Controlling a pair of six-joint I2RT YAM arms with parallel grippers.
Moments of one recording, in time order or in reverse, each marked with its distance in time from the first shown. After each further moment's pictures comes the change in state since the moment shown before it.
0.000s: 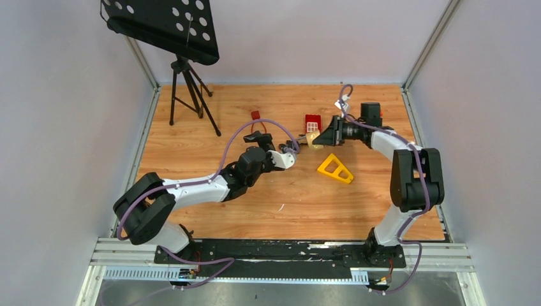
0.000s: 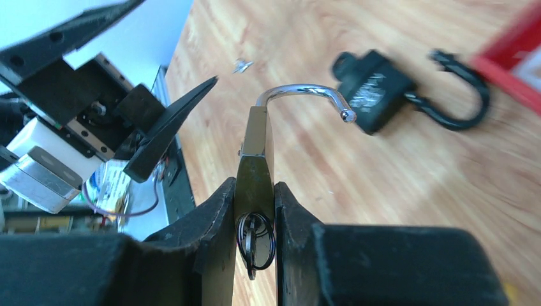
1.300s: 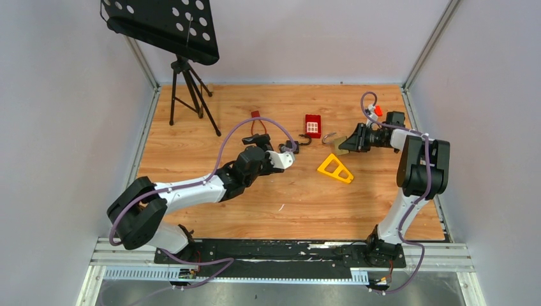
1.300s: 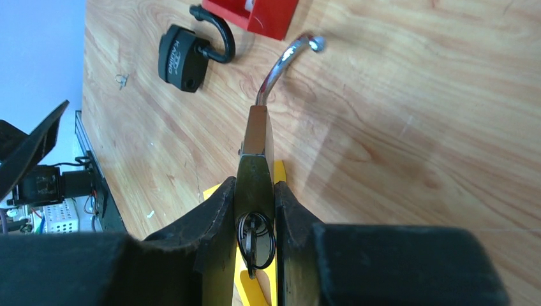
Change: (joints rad) left arm 0.000 -0.054 0.014 -0.143 0.049 -0.093; right arm -0.299 0.168 0.066 -0.197 0.145 -0.260
